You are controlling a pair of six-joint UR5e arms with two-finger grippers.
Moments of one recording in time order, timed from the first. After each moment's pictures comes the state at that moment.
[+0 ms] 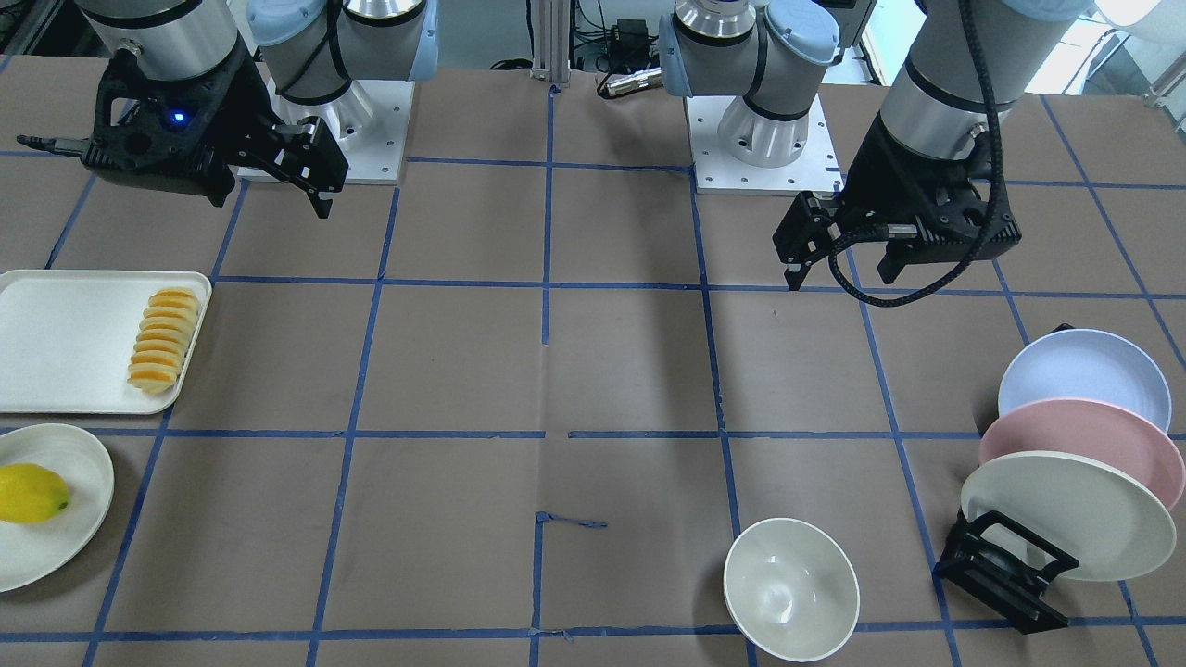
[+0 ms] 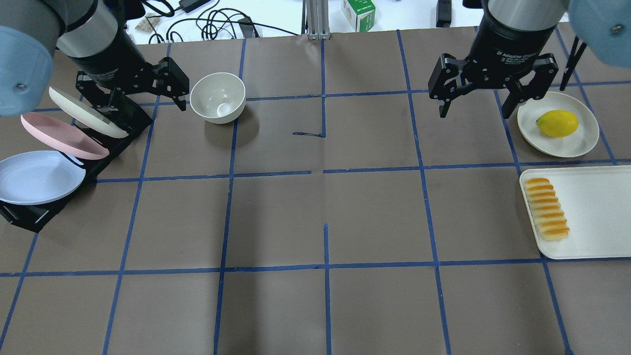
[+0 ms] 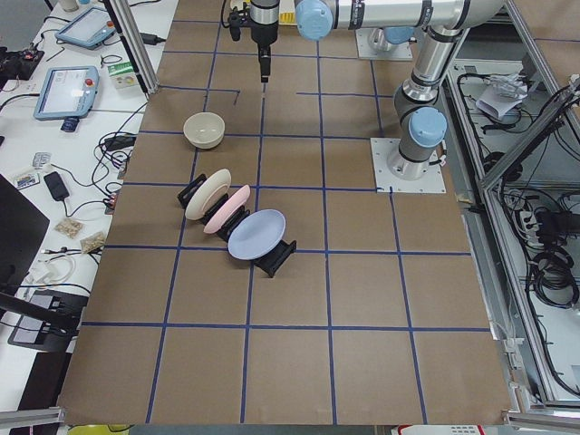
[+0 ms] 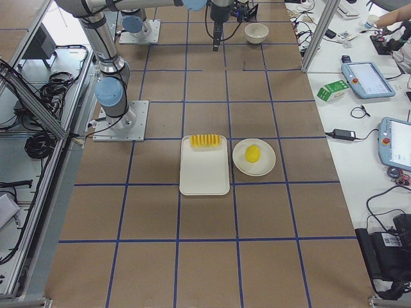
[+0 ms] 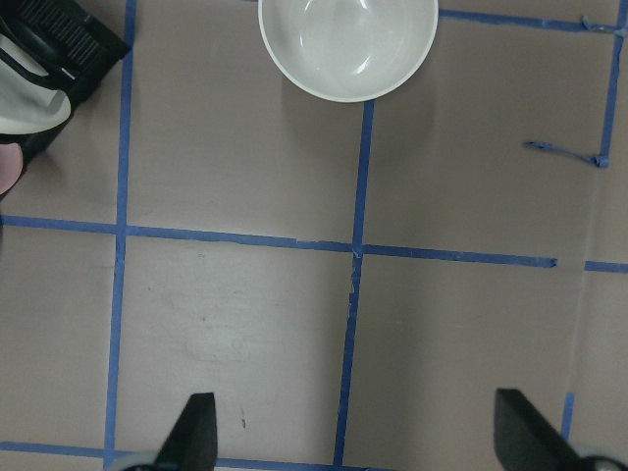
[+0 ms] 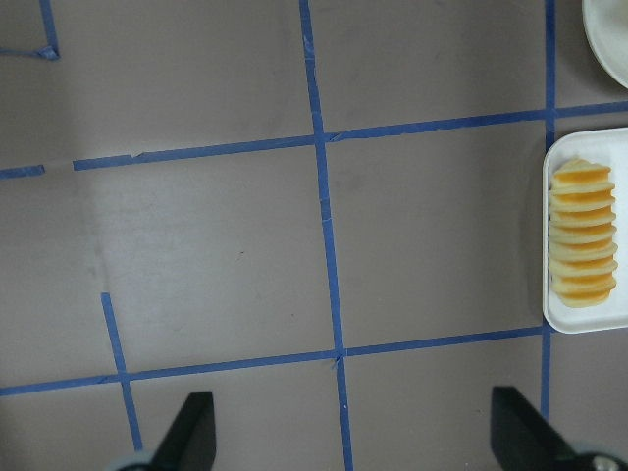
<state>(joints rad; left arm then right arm) -1.51 -1.60 -1.58 -1.48 1.57 -0.05 1.59 -1.56 1.49 -1.43 -1.59 0.12</state>
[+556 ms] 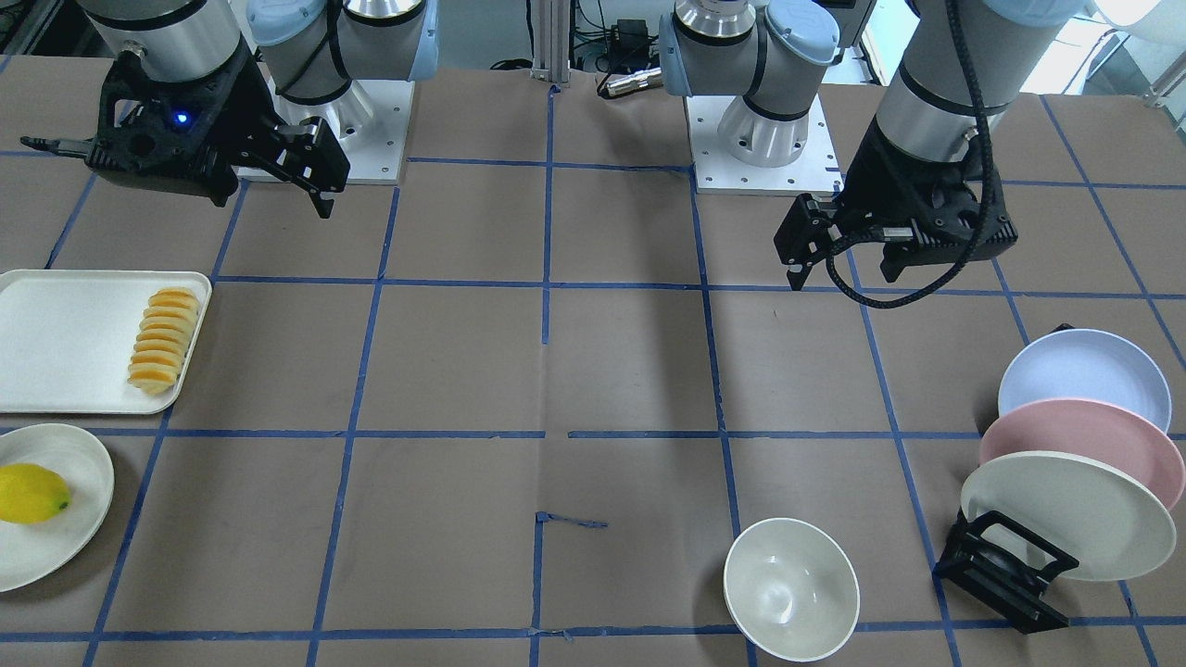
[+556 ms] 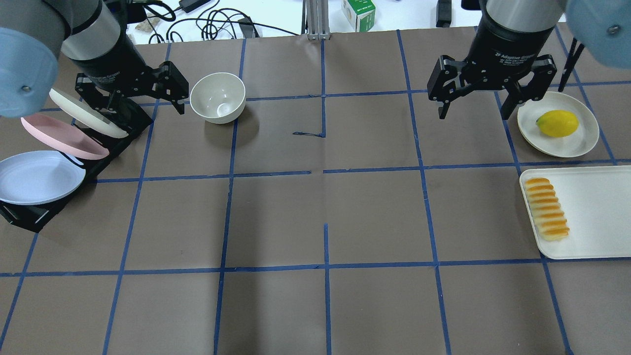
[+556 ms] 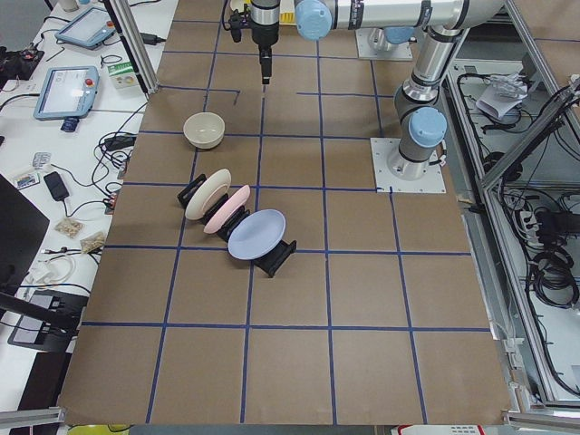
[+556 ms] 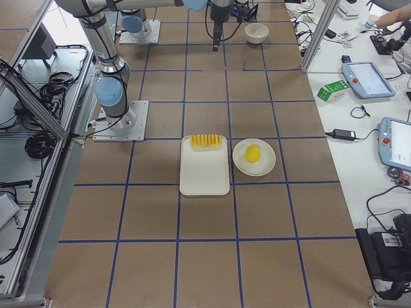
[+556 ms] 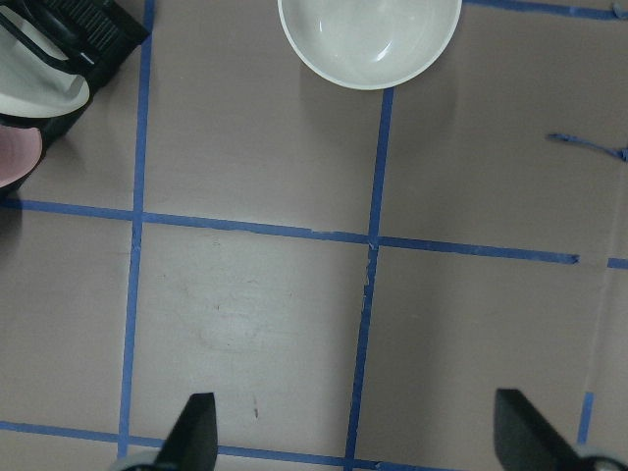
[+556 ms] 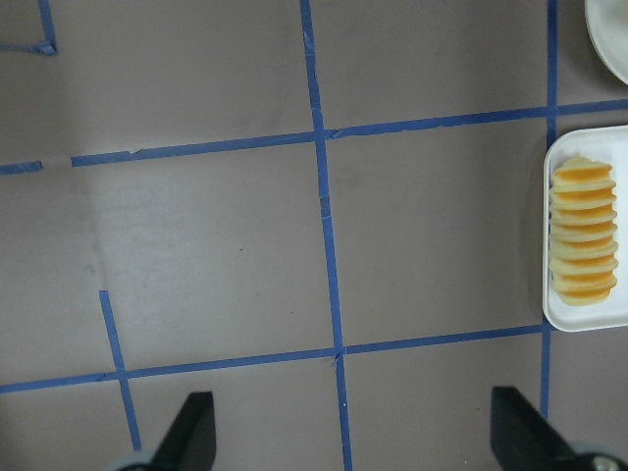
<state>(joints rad) -1.51 -1.60 -1.58 -1.48 1.59 -0.05 1.59 -1.56 1.49 -1.43 -1.59 0.12</state>
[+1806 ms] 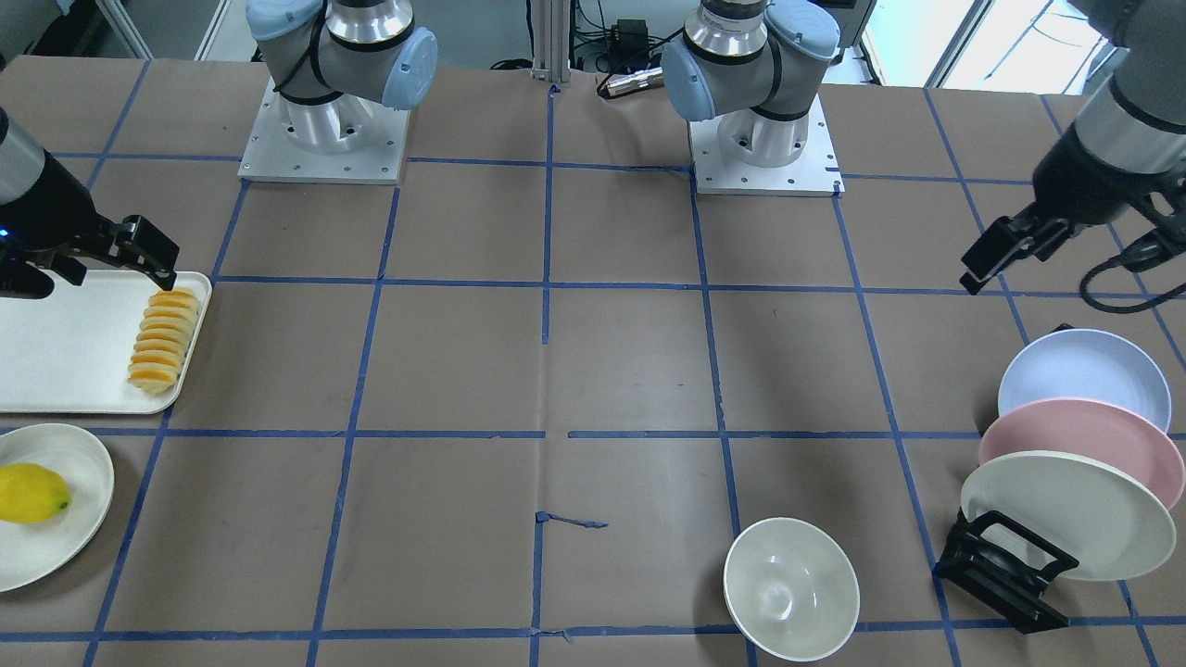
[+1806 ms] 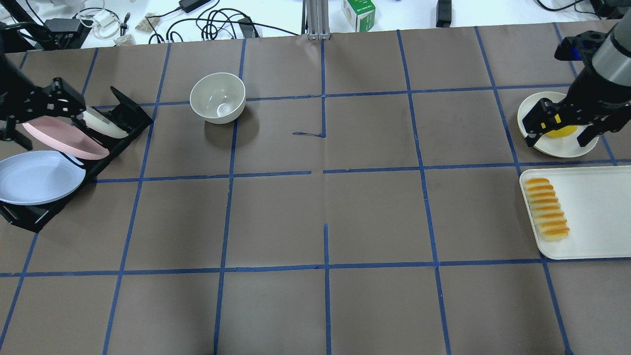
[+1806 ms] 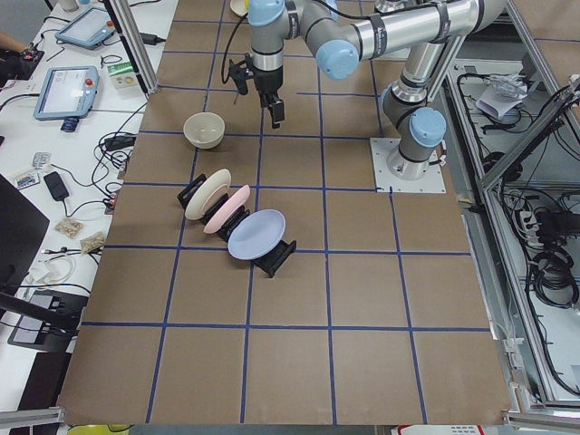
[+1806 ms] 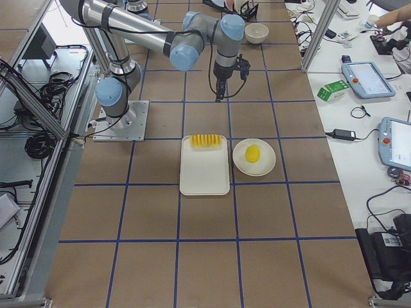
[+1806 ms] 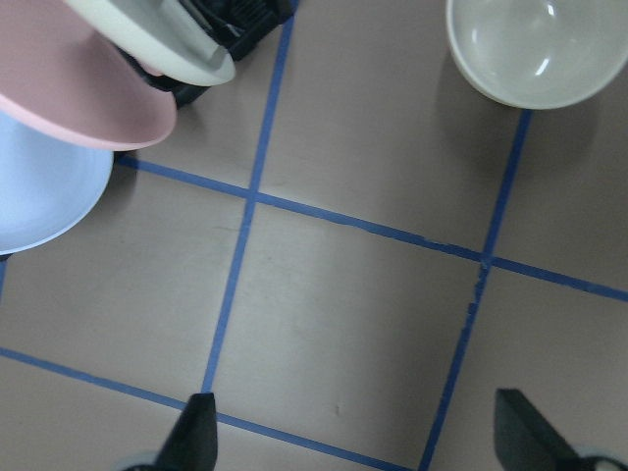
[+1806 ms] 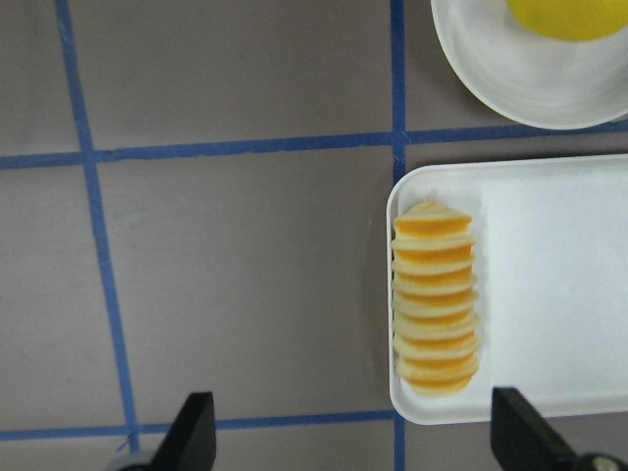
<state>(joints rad) -1.10 -1.57 -1.66 -1.47 1.63 -0.04 1.18 -1.55 1.81 -1.77 -1.61 -0.35</state>
